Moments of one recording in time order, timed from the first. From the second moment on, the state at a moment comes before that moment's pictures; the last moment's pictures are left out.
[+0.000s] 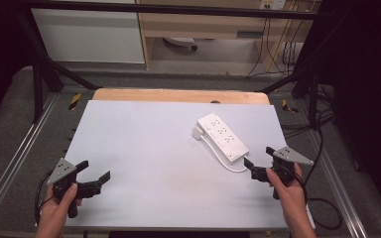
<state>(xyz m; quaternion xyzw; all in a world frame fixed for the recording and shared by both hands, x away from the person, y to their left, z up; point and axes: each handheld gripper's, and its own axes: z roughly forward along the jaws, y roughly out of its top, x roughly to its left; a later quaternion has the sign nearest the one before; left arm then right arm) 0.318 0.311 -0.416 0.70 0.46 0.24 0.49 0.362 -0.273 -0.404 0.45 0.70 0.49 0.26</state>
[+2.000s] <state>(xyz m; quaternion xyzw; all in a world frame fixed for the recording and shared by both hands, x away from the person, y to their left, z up) 0.319 0.307 -0.417 0.71 0.46 0.23 0.48 0.454 -0.243 -0.349 0.43 0.68 0.54 0.25</state>
